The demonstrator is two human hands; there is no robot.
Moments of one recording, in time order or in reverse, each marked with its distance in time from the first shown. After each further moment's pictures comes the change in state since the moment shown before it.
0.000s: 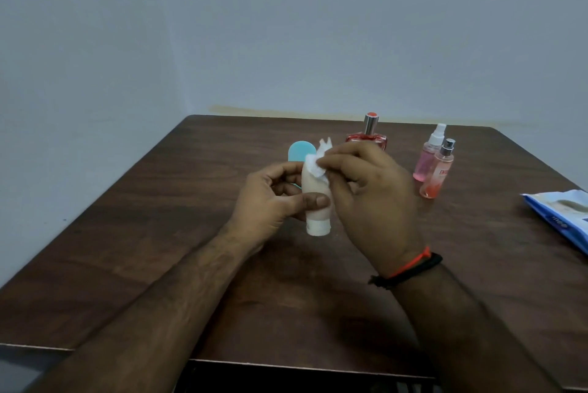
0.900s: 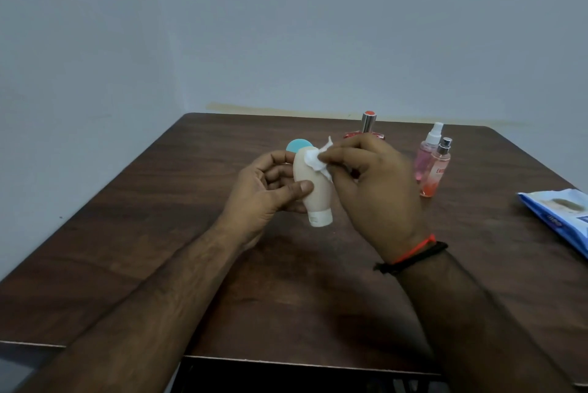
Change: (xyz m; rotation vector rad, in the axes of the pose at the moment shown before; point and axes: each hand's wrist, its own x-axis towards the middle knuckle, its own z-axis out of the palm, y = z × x) left_hand 0.004 -0.003 -0.005 -0.172 -0.017 0.002; right_hand 0.009 0.008 -0.002 -0.023 -0.044 0.043
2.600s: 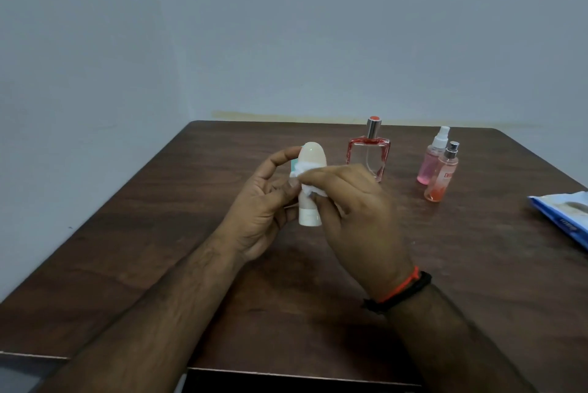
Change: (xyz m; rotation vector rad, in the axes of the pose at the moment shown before) left_hand 0.000 -0.001 -0.004 -0.243 -0.120 -0.041; right_hand -0.024 -0.019 0.013 0.054 -0.039 -0.147
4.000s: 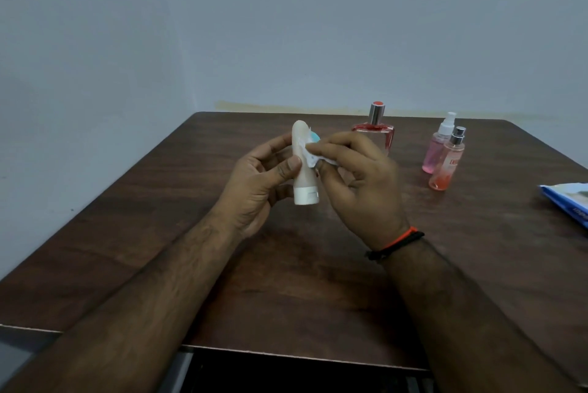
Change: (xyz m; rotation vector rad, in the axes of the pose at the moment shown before) left_hand 0.006 -0.003 -0.010 0.116 0.094 0.059; right_hand 0.005 0.037 0.015 0.186 0.120 -0.016
